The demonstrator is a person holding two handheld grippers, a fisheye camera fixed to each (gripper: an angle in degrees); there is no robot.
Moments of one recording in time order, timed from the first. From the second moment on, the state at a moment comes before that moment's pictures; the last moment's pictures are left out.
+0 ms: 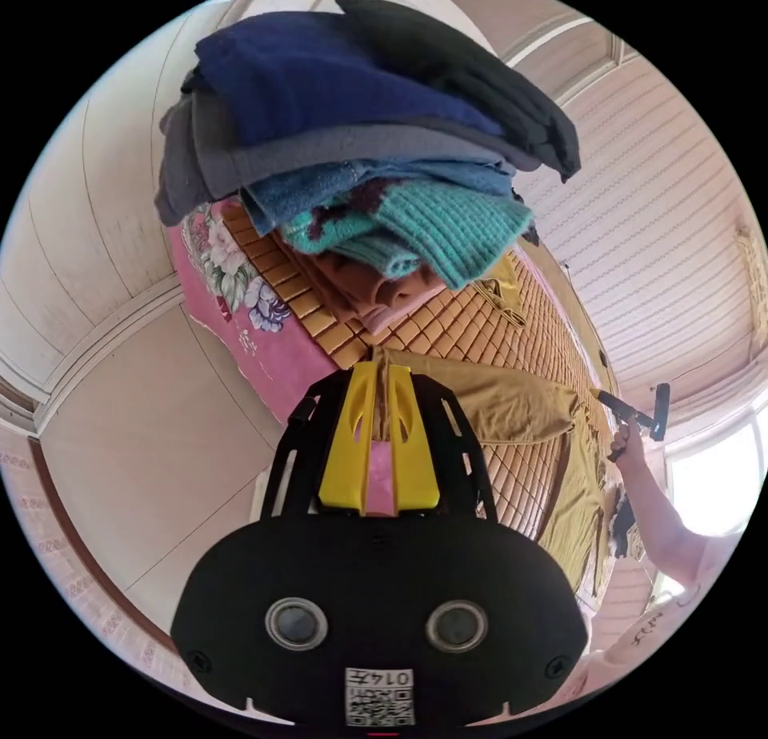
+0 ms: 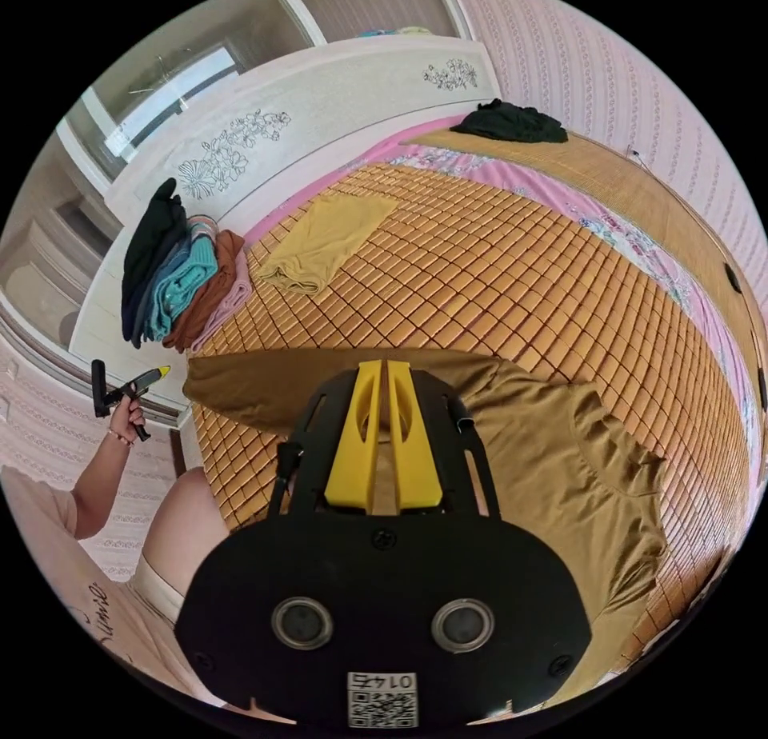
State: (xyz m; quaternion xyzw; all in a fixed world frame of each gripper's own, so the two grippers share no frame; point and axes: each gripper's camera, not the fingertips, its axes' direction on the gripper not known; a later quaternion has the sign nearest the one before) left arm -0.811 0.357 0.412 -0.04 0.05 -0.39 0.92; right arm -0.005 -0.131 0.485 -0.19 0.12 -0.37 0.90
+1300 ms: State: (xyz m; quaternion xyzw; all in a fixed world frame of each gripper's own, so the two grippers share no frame) left arm -0.319 0.179 0.469 -0.24 0.31 0.02 0.92; right arm 0.303 0.171 0.425 -0.28 0.29 -0.10 0.91
